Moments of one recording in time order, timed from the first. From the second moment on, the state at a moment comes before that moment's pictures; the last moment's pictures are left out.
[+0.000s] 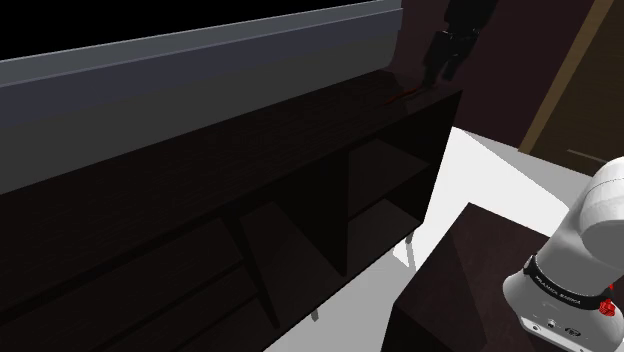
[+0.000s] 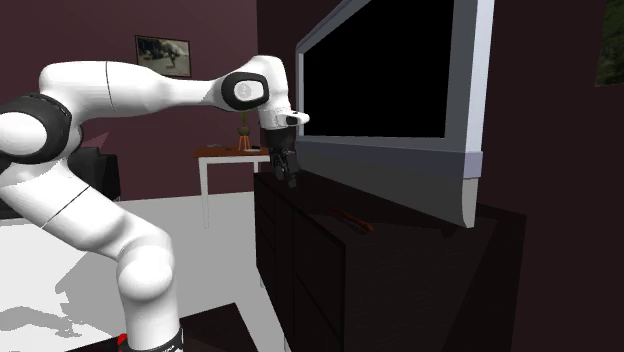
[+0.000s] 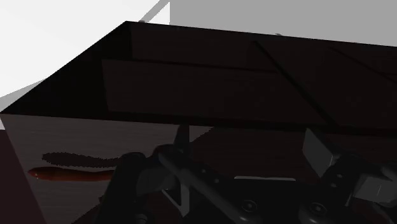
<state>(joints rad) 0.00 -0.74 -0.01 -2.26 0.07 1.70 0.03</state>
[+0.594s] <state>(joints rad) 0.15 -0.65 -0.29 -2.23 -0.08 1.75 -0.70</state>
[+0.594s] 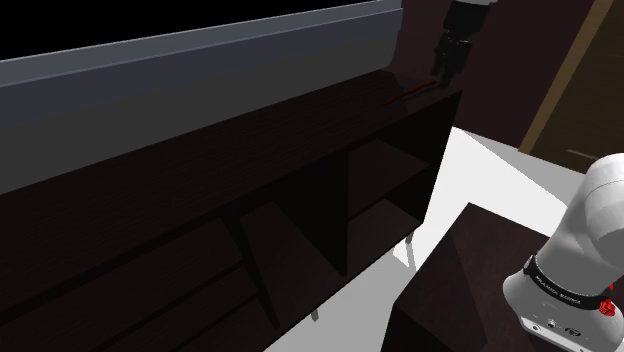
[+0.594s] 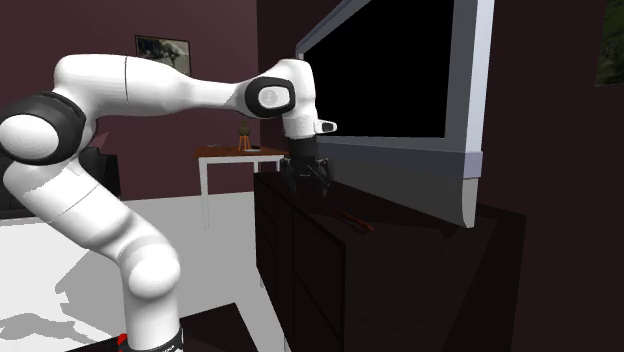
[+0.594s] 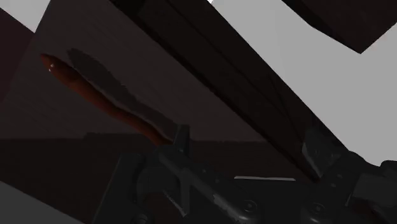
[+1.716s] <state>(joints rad) 0.39 -0.36 -0.59 -2.08 -0.12 1.90 -1.61</state>
